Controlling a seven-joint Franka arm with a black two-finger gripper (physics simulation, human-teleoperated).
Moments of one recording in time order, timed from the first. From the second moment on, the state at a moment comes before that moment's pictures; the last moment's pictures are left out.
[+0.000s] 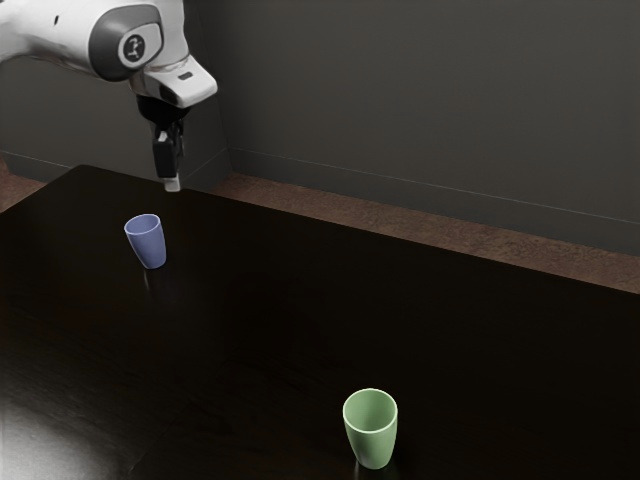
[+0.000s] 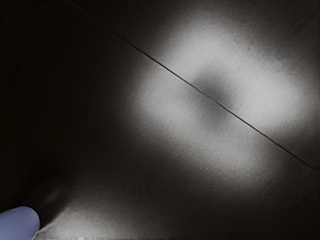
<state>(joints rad) -0.20 0.05 0.22 -1.62 0.16 1.70 0.97</state>
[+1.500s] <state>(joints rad) -0.02 0.27 0.47 -1.73 -0.01 1.96 1.36</state>
